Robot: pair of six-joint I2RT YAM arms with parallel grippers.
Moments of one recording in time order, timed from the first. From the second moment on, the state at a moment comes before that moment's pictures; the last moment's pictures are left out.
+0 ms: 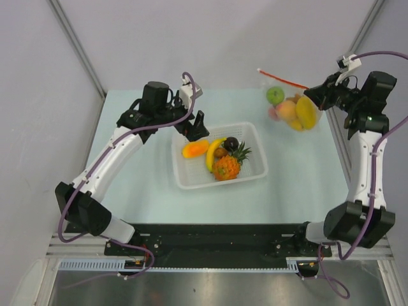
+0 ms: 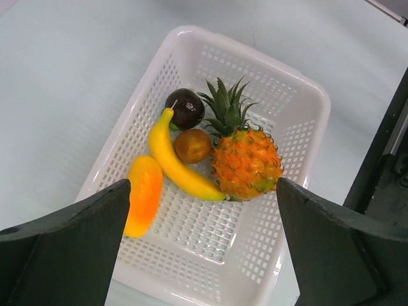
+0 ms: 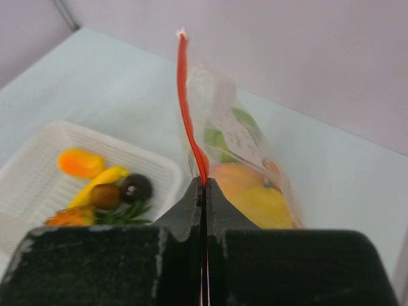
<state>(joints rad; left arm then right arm) -0.45 1.47 1.51 -0.60 0.53 0.17 -0.28 1.33 1.49 -0.38 -0.90 -0.09</state>
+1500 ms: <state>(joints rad) -0.31 1.67 1.67 -0.77 0.63 0.17 -0.39 1.28 1.29 -1.19 -0.92 -1.07</state>
